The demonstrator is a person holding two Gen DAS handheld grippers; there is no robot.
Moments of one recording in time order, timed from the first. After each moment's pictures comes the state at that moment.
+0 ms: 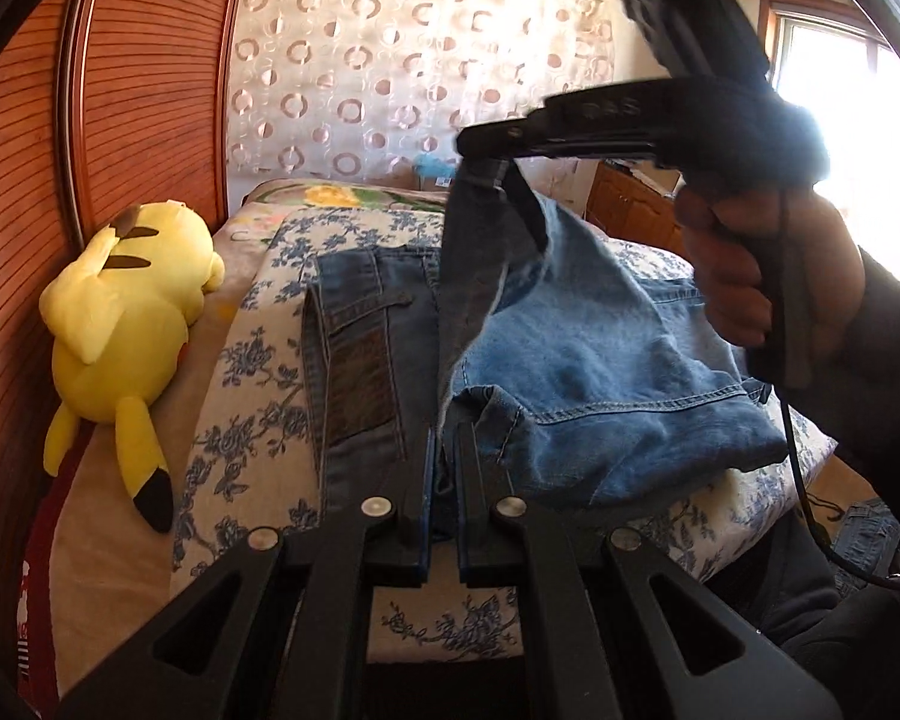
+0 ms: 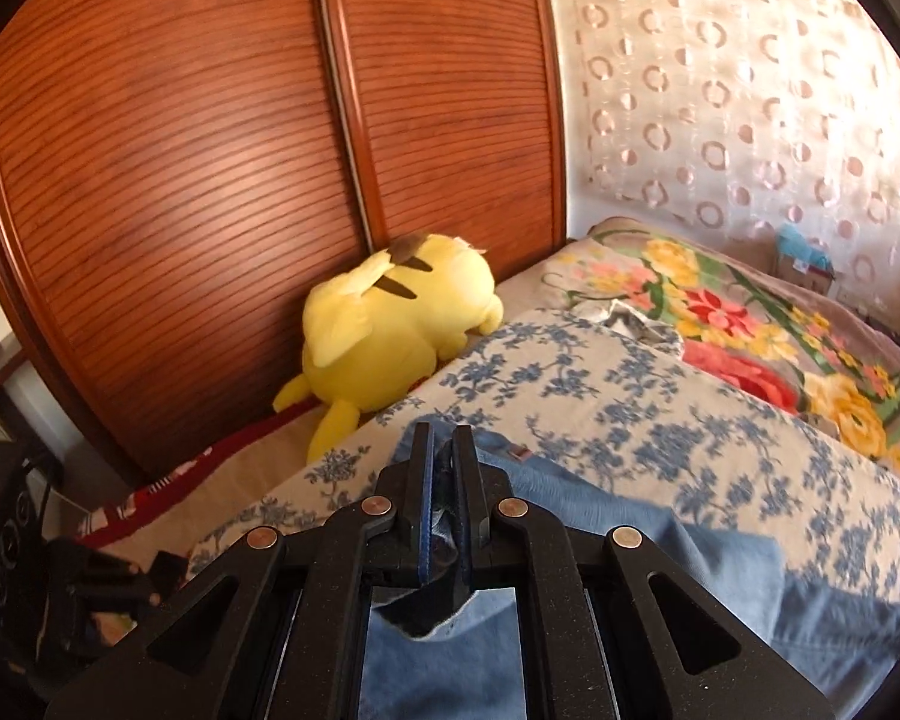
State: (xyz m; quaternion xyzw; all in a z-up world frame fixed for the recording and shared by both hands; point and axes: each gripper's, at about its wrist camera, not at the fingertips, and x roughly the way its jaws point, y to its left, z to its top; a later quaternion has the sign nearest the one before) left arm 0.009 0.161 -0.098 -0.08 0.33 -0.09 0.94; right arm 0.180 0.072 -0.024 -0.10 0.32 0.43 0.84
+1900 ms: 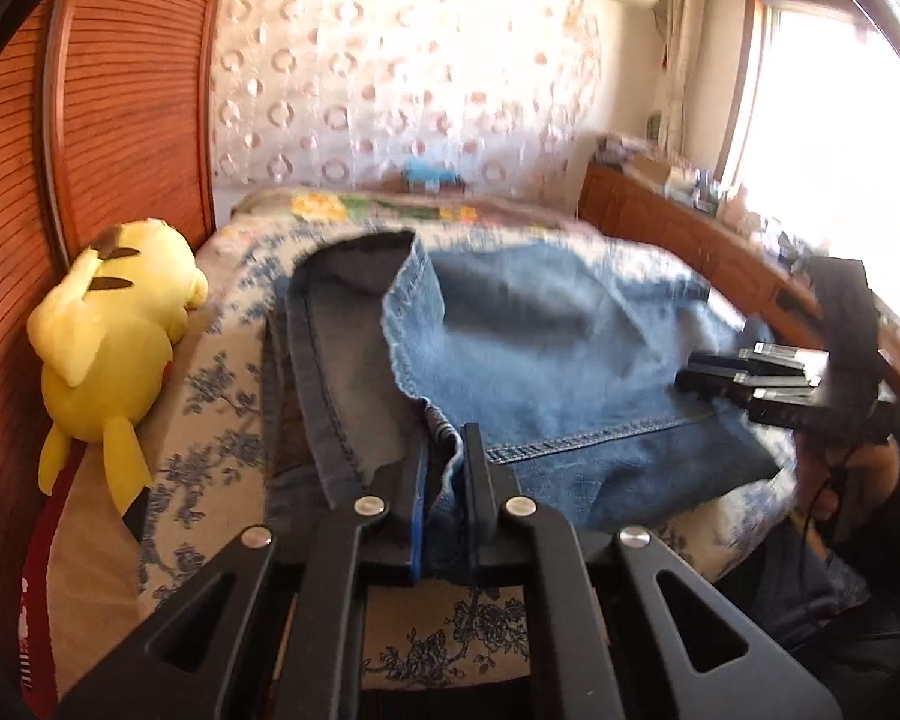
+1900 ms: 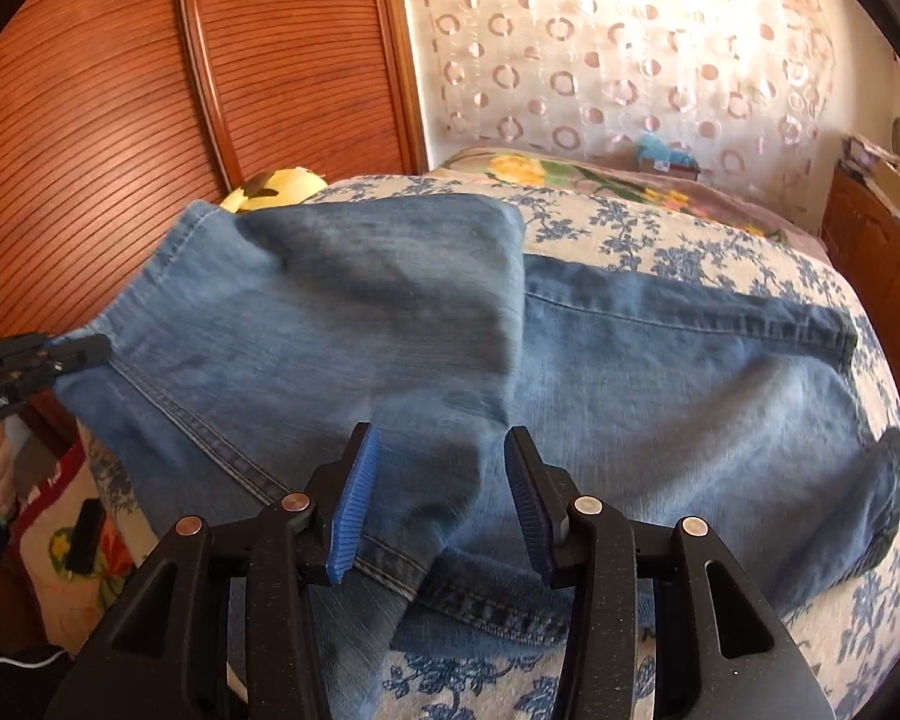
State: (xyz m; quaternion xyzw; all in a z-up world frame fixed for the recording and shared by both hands) left arm 0.014 0.137 -0.084 -0.06 0.31 -0.10 0.94; right arm 0.118 -0.122 -0.113 -0.06 0.37 0.28 0.88
